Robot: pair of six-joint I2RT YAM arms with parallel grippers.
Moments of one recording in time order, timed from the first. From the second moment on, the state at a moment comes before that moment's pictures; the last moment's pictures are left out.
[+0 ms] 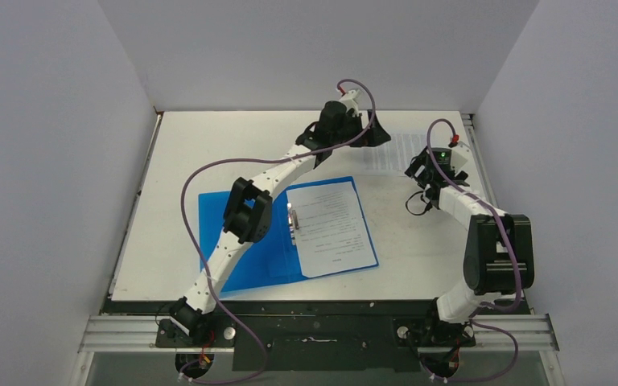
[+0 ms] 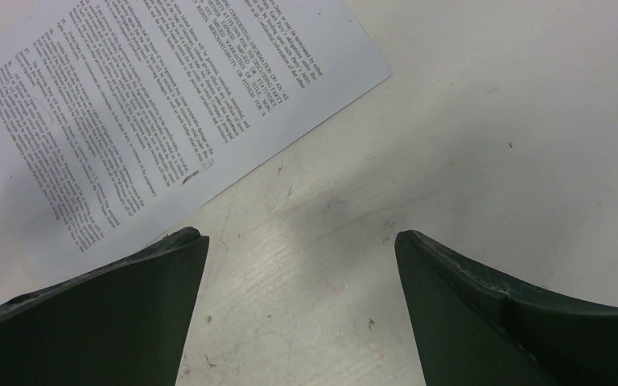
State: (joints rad) left arm -0.66 2.64 2.46 -0.06 0.34 -0.66; right arm 0.01 1.61 0.92 -0.01 0.31 0.59
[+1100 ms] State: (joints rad) left arm -0.64 2.87 2.54 -0.03 0.49 -0.74; right arm -0.03 1.83 0.89 0.34 0.08 0.77
